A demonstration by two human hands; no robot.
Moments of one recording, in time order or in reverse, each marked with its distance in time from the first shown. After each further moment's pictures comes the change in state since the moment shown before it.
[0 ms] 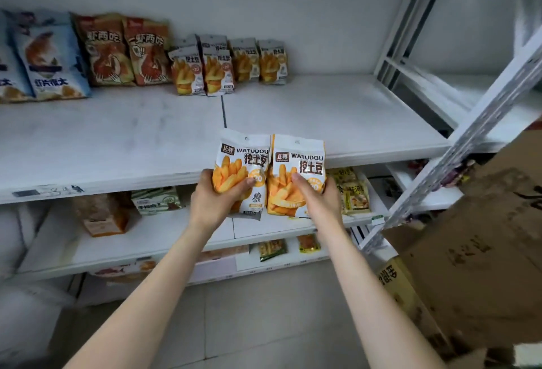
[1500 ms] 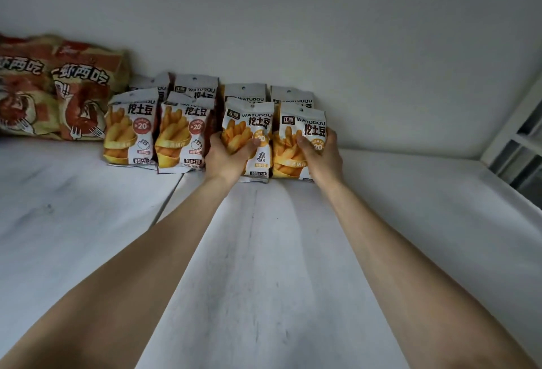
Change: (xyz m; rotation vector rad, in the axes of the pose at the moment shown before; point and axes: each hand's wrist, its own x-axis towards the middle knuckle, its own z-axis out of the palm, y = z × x) left_hand 0.466 0.048 0.198 -0.071 0.366 0.130; right_hand 0.544 -0.036 0.152 -0.203 -0.202 -0.443
